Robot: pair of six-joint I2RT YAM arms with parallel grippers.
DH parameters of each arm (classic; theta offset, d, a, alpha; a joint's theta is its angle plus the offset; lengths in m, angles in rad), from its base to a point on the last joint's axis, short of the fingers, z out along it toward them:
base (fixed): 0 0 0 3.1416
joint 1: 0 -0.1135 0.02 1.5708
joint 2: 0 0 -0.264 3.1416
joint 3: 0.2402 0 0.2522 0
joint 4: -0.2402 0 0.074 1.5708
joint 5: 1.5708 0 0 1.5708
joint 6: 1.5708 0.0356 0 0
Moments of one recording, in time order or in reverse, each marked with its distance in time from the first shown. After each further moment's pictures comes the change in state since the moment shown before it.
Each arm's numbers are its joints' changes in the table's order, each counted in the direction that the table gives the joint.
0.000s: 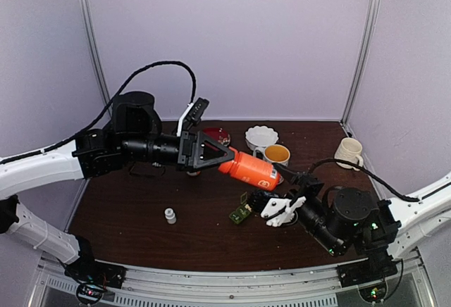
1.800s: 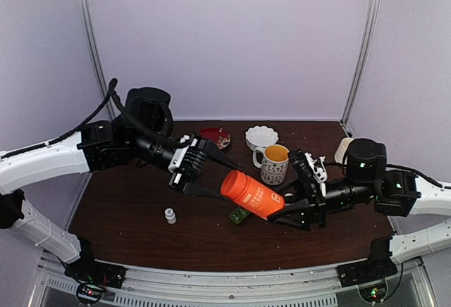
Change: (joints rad) left arm 0.050 0.085 0.113 -0.151 0.333 1.617; right arm 0.461 -0.216 0.037 -0.433 -1.419 1.081
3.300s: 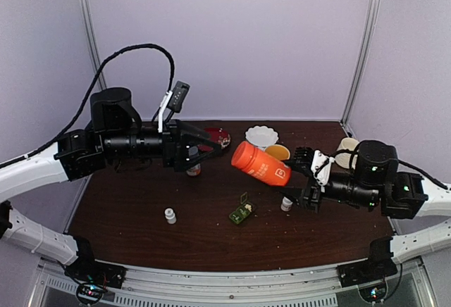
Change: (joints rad) left arm -0.076 -0.196 -0.145 0.152 -0.443 -1.181; right arm -0.058 -0.057 -0.003 0.006 0.538 -0.460
